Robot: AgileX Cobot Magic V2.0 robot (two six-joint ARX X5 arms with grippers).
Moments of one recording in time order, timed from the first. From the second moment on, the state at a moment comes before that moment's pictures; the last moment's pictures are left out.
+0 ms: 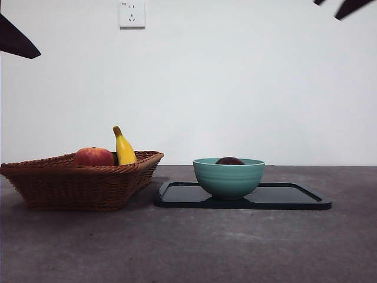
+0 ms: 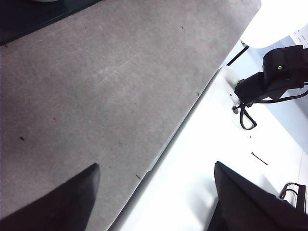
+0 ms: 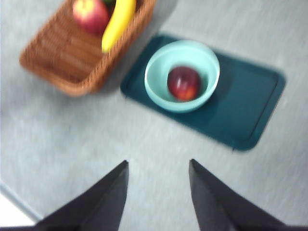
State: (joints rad) left arm -0.36 0.97 0.94 -0.98 0.76 0.17; right arm 0.38 0.98 1.12 -0.90 -0.27 0.08
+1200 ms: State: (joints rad) left arm -0.36 0.97 0.94 -0.95 0.76 0.17; right arm 0.42 0.69 0.80 -0.83 -0.42 0.08
